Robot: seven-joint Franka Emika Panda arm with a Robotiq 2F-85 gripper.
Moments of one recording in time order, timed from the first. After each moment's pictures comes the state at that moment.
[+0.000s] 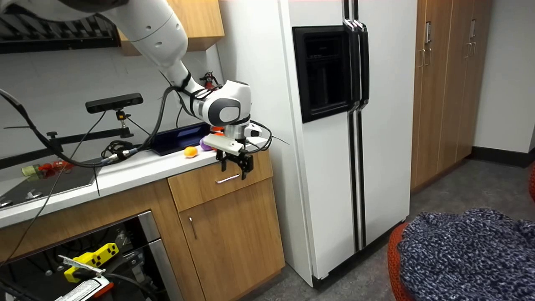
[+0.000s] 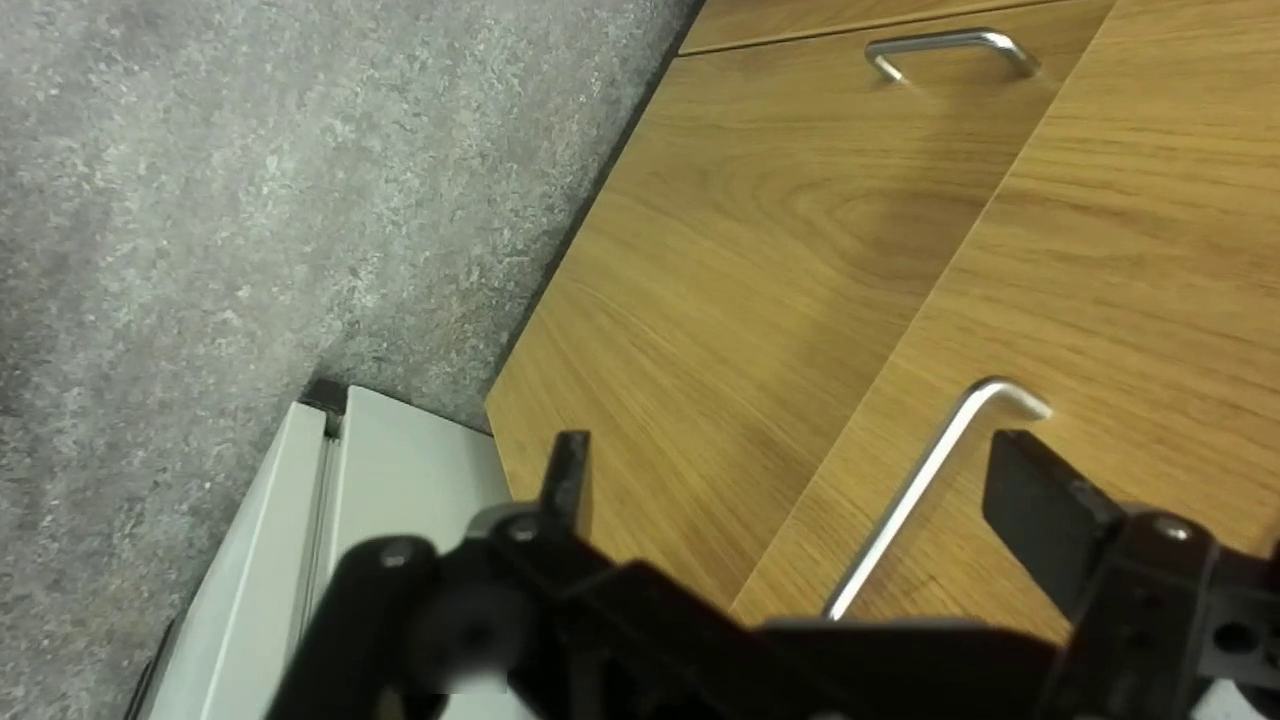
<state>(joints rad) 0.06 0.64 0.24 -1.83 0.24 2.46 -0.25</state>
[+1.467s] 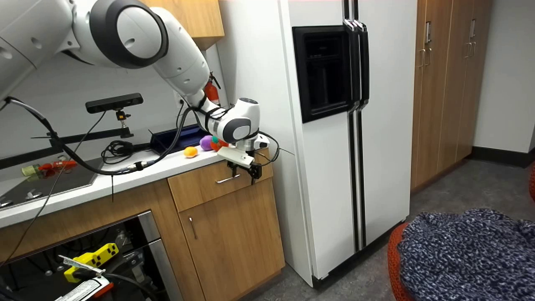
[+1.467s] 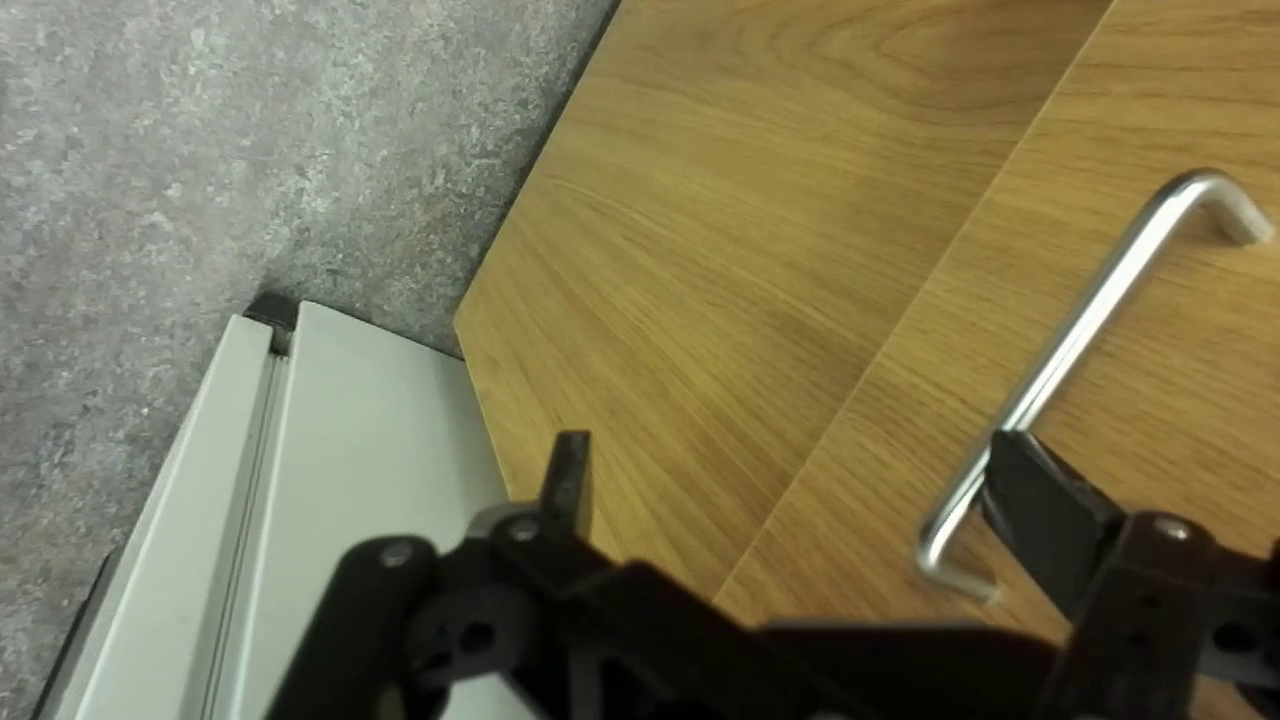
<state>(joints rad) 0.08 0.90 0.26 -1.56 0.20 2.52 -0.25</state>
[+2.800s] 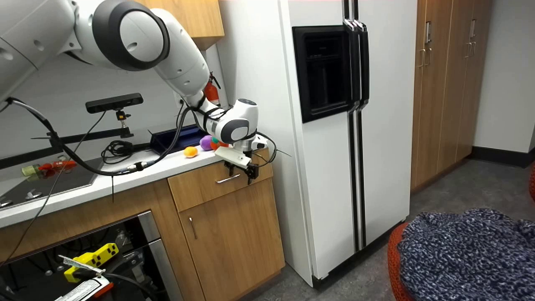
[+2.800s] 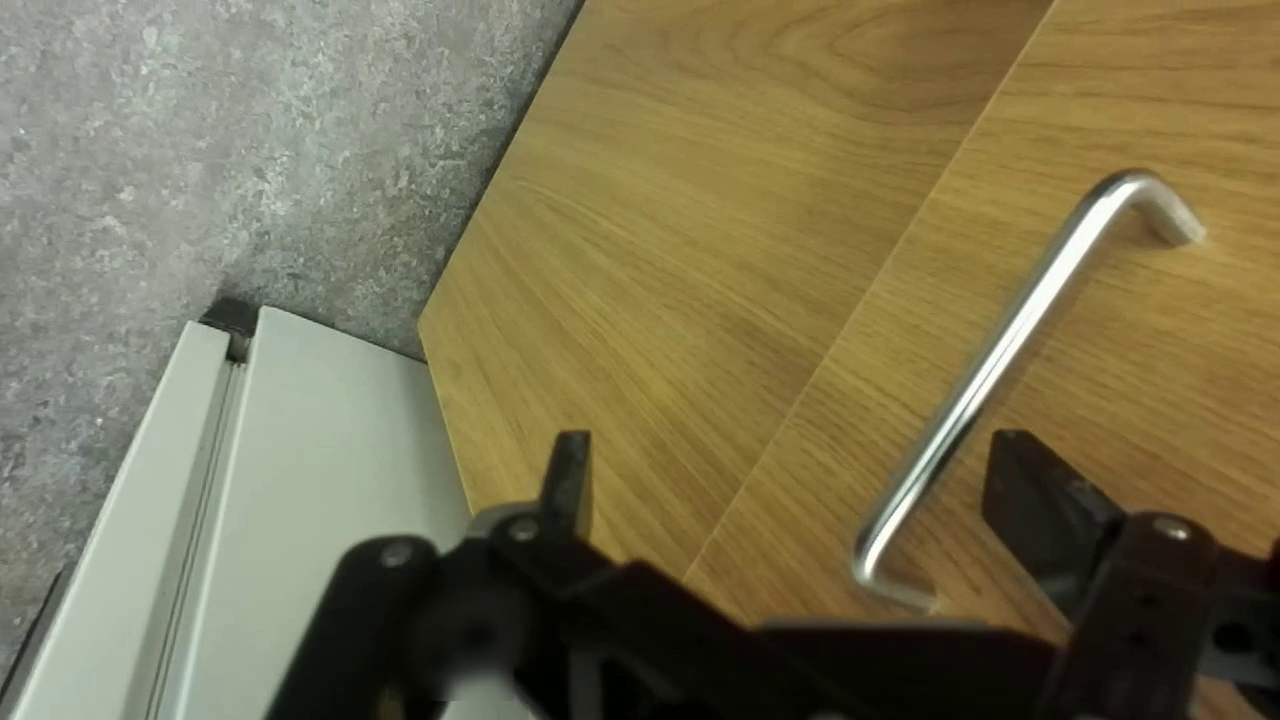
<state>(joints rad) 0.06 0.91 0.30 -1.56 0.21 2.52 -0.25</state>
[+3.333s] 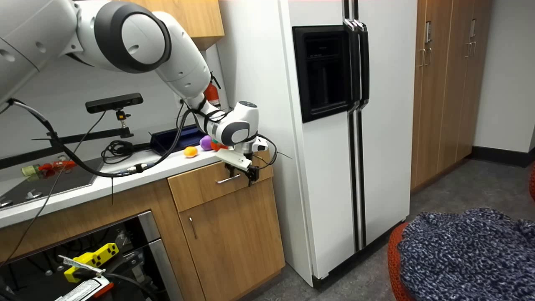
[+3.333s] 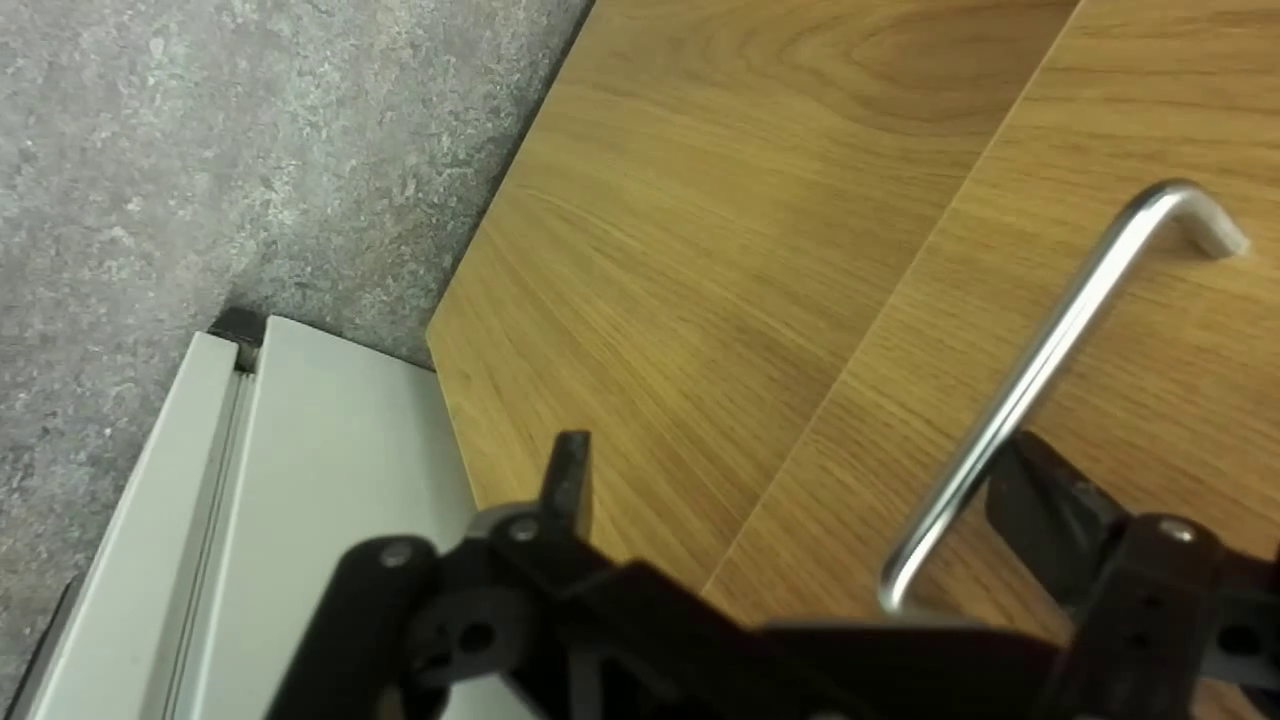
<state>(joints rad) 0.06 0.92 0.30 -1.56 0.21 2.53 -0.24</state>
